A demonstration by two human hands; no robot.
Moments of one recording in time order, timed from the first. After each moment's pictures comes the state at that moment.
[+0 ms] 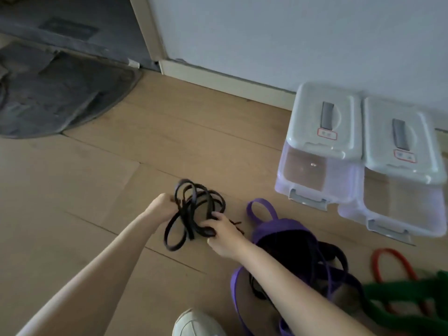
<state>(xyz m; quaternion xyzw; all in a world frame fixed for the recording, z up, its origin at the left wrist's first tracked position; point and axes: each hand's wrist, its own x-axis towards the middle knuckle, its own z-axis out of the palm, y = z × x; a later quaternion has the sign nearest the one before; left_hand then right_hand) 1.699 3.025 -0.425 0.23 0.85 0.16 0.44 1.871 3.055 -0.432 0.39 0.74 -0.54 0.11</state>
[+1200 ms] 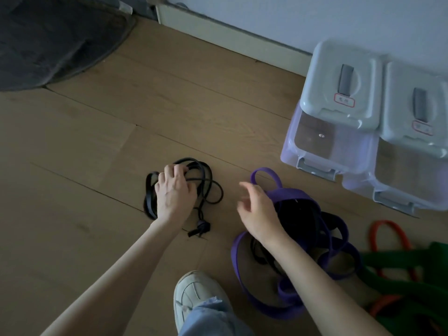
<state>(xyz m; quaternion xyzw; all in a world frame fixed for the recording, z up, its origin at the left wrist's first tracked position) 1.752 2.987 -0.443 0.38 0.89 0.18 0.17 1.917 3.043 -0.422 0.50 0.73 -0.45 -0.06</state>
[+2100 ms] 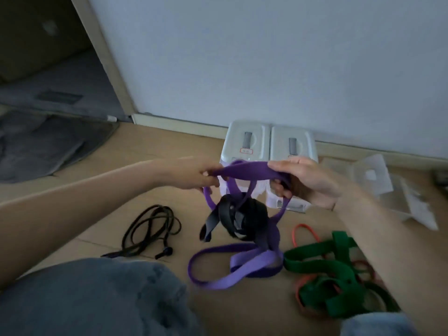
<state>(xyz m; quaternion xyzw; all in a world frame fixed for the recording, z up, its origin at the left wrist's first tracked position) 1.880 3.034 -0.158 0.69 0.58 0.07 0.43 2.120 3.077 -0.157 0.36 0.59 -0.70 -0.16</state>
